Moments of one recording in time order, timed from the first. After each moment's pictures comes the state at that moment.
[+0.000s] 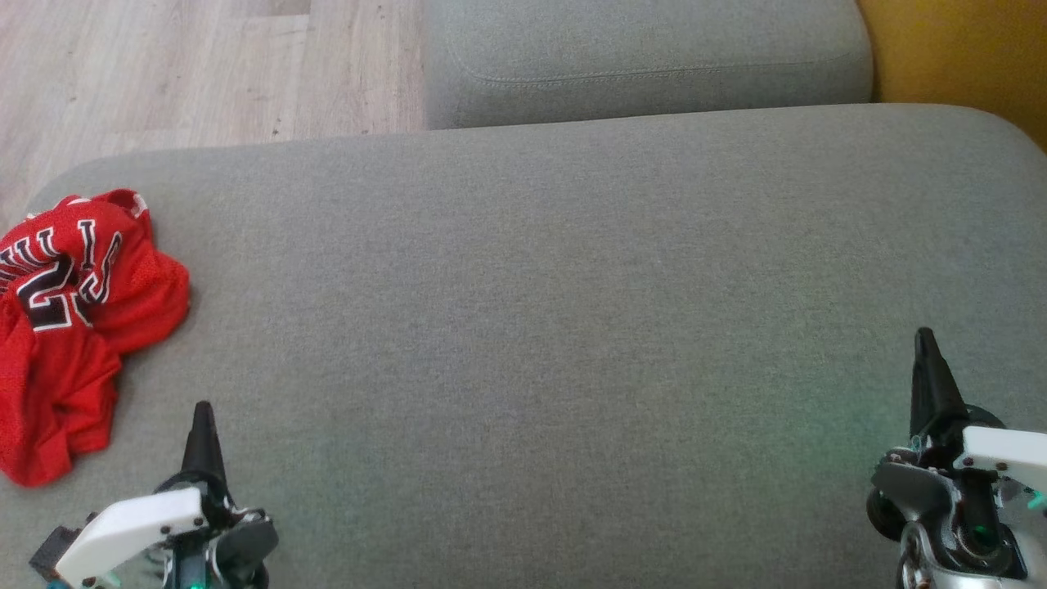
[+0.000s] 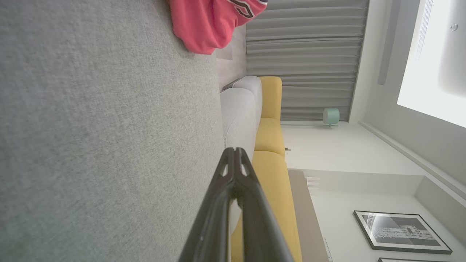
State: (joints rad) left arm -0.06 0.04 0.07 0.28 -1.60 -0.12 0.11; right arm -0.09 -0.05 -0.13 0.28 1.60 0.13 0.11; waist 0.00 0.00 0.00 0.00
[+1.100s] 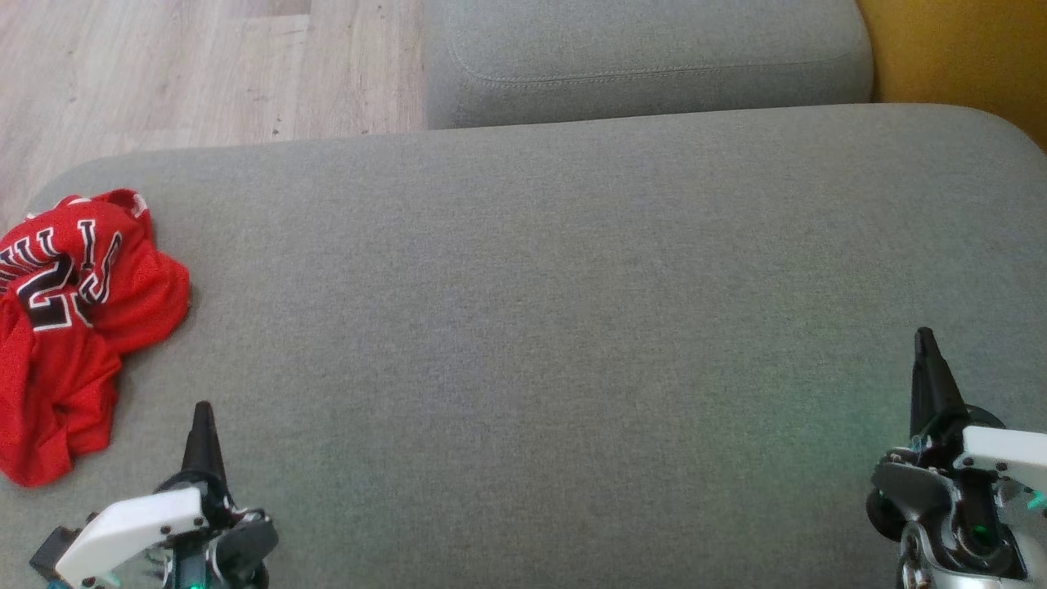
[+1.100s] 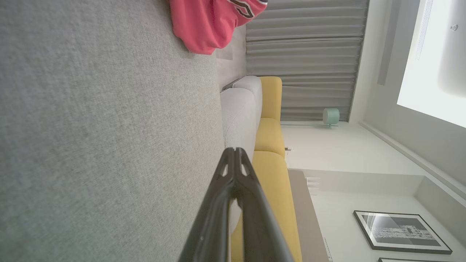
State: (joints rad) left arm -0.06 0.04 0.07 0.28 -1.60 -0.12 0.11; right arm -0.09 -0.05 -0.13 0.28 1.60 0.13 0.11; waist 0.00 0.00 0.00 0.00
